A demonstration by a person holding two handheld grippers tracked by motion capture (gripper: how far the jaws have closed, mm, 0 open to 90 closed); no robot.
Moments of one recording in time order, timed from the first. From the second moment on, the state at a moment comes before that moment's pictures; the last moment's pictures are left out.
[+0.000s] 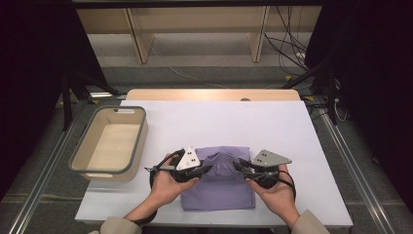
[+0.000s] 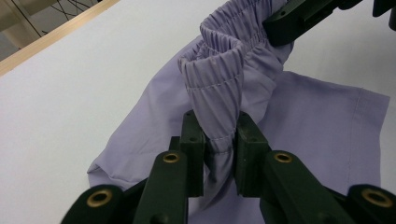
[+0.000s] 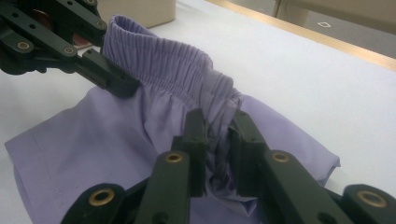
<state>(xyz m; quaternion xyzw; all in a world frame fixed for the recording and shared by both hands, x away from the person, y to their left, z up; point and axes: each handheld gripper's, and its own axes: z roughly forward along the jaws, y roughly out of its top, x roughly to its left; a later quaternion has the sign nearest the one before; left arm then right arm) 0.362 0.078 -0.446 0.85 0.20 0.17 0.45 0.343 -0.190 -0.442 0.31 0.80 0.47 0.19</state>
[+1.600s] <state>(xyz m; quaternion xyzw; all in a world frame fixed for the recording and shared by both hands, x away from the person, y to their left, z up) 0.360 0.078 -0.455 0.87 0.18 0.16 0.43 0.338 -0.189 -0.449 0.30 0.83 0.45 0.17</state>
